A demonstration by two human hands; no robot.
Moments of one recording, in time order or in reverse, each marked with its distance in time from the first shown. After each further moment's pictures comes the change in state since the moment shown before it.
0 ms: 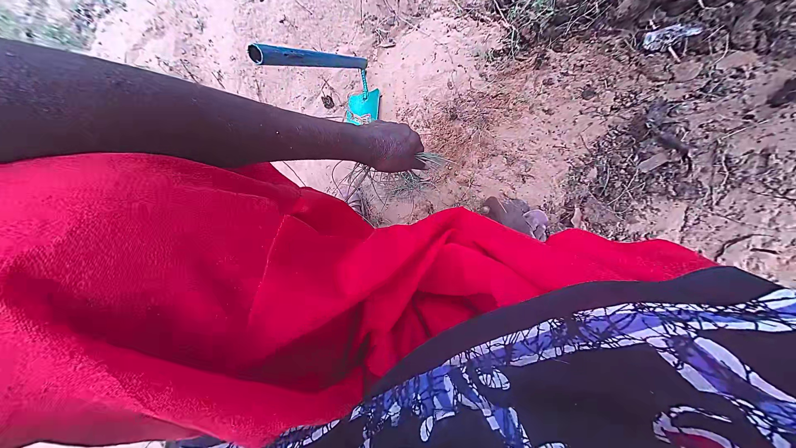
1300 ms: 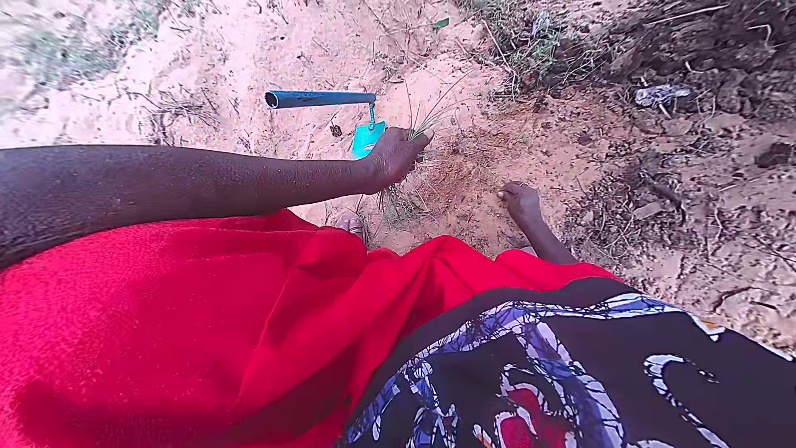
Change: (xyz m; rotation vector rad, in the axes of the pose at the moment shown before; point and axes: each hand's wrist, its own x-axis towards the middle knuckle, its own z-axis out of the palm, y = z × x) left_hand 0.023 -0.023 0.003 -1.152 0.624 -0.171; right_hand 0.132 0.063 -0.043 0.285 0.492 -0.197
